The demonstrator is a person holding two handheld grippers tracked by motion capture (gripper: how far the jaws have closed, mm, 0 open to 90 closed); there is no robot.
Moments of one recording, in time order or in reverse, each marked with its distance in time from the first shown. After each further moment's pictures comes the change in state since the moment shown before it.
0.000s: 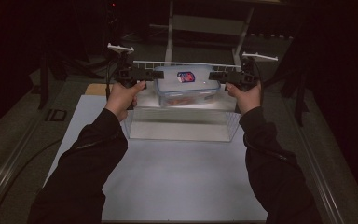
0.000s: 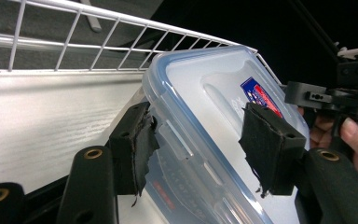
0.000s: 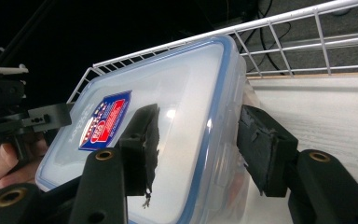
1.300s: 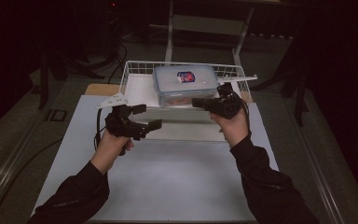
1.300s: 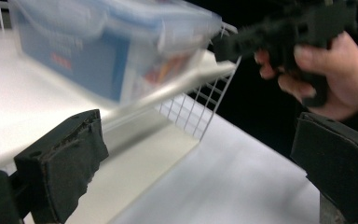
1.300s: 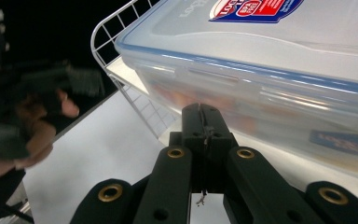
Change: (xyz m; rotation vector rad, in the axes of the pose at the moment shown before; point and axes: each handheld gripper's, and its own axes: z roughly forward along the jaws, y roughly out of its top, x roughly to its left) left arm -0.032 -0.135 -0.046 -0.135 -0.094 0.429; right arm 0.070 -0.080 0.003 0.067 0.040 -0.404
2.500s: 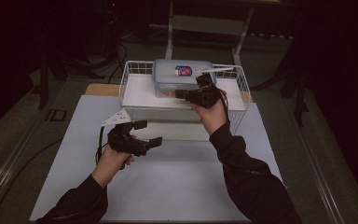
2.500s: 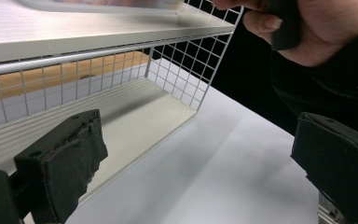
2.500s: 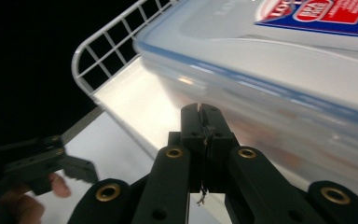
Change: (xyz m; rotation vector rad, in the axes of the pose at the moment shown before) left arm -0.004 -0.037 0.003 0.058 -0.010 0.009; right arm 0.010 0.024 0.052 0.006 -0.014 0.014
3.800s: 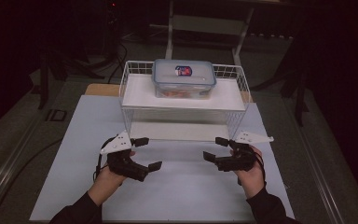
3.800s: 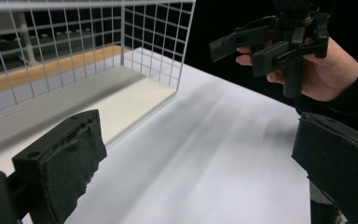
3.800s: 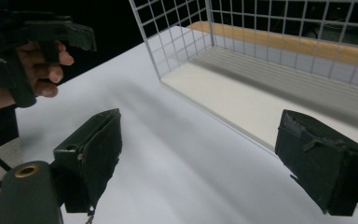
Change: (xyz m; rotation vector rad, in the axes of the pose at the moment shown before) left arm -0.026 -0.048 -0.010 0.012 -0.055 0.139; right arm -0.029 -0.177 -0.083 -0.104 0.055 -0.127
